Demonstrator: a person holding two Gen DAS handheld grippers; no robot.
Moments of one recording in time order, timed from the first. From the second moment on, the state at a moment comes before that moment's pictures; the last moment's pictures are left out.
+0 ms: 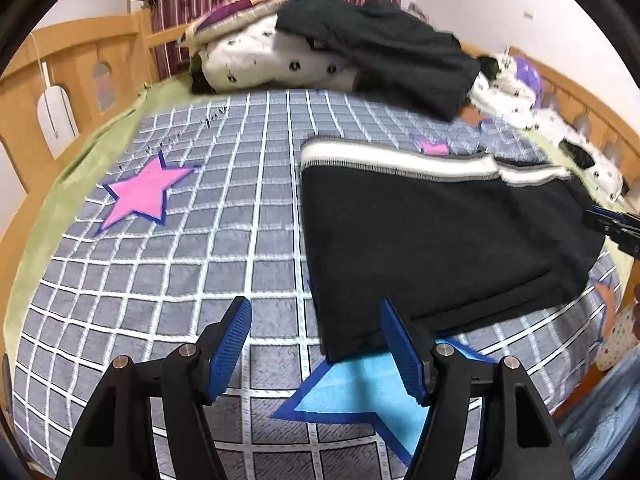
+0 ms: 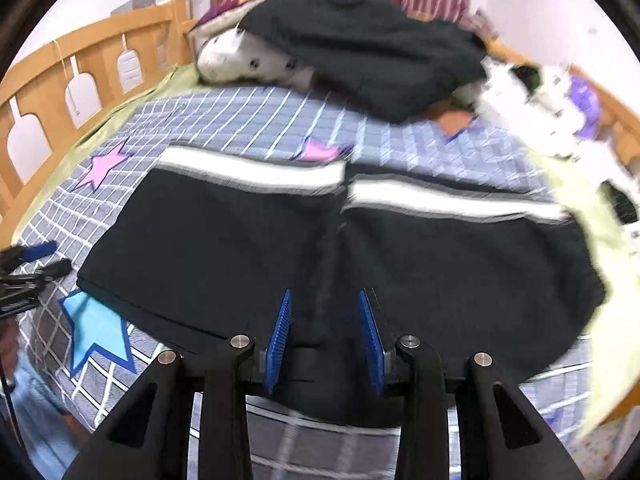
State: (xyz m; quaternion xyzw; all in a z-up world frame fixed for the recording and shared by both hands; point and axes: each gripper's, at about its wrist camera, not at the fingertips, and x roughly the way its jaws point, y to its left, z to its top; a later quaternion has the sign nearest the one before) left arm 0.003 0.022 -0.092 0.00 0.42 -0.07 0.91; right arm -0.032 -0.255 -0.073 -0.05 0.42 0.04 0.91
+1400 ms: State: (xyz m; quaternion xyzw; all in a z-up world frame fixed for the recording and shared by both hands) left arm 0.168 0.012 -0.125 -0.17 0.46 -0.17 0.86; right arm 0.015 -0.507 -0.115 0.16 0.33 -0.14 0.92
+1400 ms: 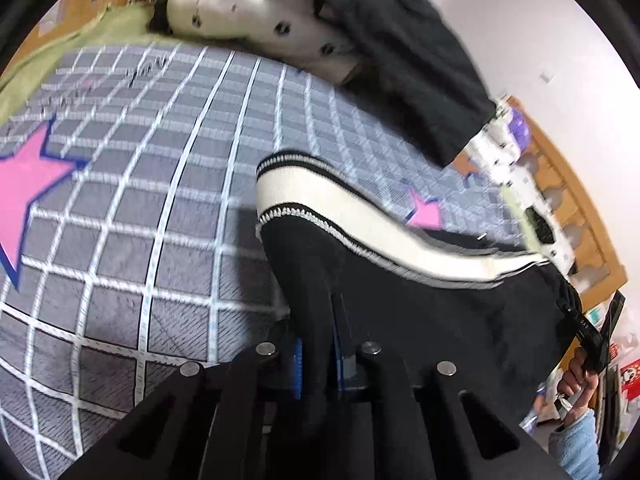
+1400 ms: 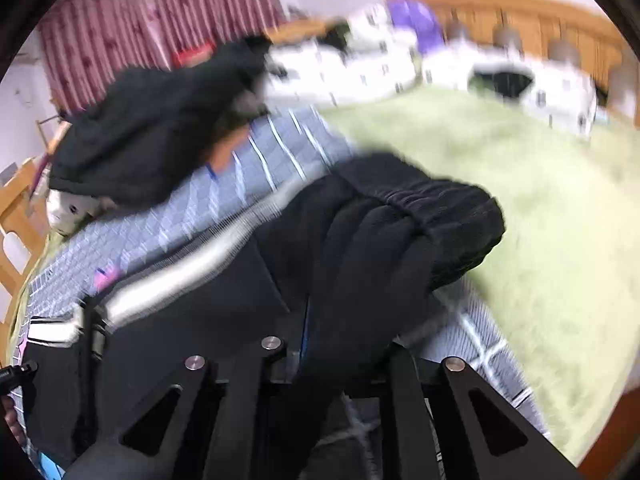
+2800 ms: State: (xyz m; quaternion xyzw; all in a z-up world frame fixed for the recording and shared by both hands) left arm 0.105 0.181 -0.122 -0.11 0.45 0.02 0.89; right arm 0.033 -0.406 -0.160 0.35 0.40 0.03 0.85
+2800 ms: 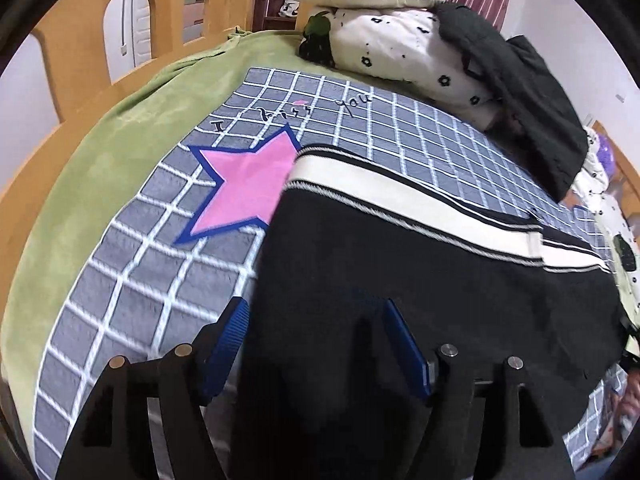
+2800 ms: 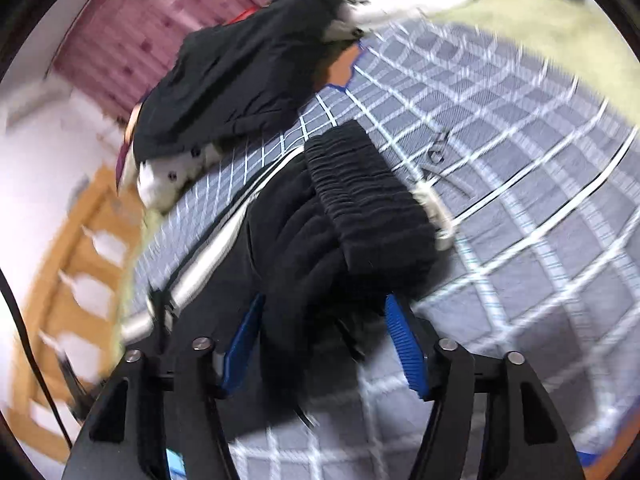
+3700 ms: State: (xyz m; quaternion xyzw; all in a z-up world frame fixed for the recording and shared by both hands) left arm 0.039 0.203 -0.162 -0.21 0.44 -0.02 0.87; right arm 0.013 -0.370 -0.087 0.06 0.39 -0.07 0.92
